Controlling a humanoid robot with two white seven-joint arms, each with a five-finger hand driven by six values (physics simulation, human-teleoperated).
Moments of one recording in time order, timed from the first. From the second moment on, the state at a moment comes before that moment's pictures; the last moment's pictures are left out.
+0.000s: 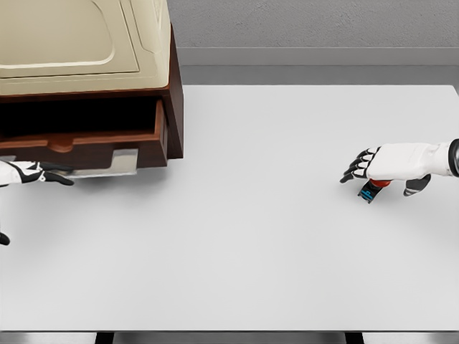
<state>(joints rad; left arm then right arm) -0.64 1.54 -0.91 -1.76 0.47 -0.51 -0.61 -0.83 -1.03 0.97 -1.46 0.41 -0.61 0.61</state>
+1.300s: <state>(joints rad) -0.72 1.65 -0.82 -1.70 0.73 -0.56 -0.61 -0.83 -1.01 0.96 -1.43 0.43 -0.61 0.61</state>
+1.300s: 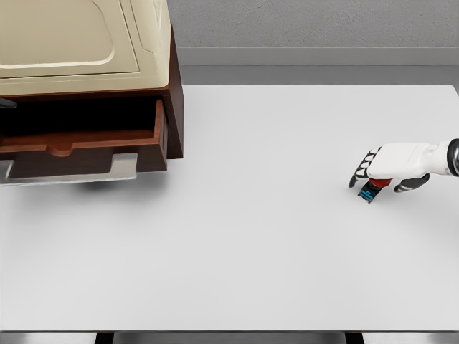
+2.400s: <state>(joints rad) -0.72 1.63 -0.82 -1.65 0.71 -0.55 -0.61 -0.83 -0.93 0.88 -1.37 0.42 -0.61 0.61</state>
